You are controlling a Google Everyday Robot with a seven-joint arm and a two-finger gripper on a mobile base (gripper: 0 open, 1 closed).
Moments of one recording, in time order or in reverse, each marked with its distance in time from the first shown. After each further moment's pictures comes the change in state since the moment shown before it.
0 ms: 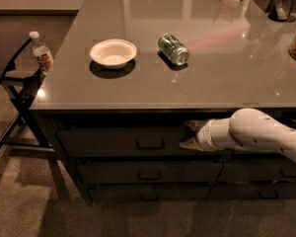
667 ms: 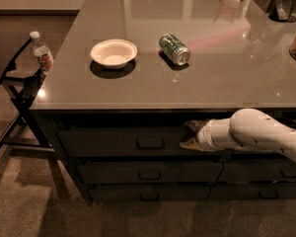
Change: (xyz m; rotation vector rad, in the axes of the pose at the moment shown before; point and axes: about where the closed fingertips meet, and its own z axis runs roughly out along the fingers) arm 0.000 0.000 0.000 0.000 0.000 0.000
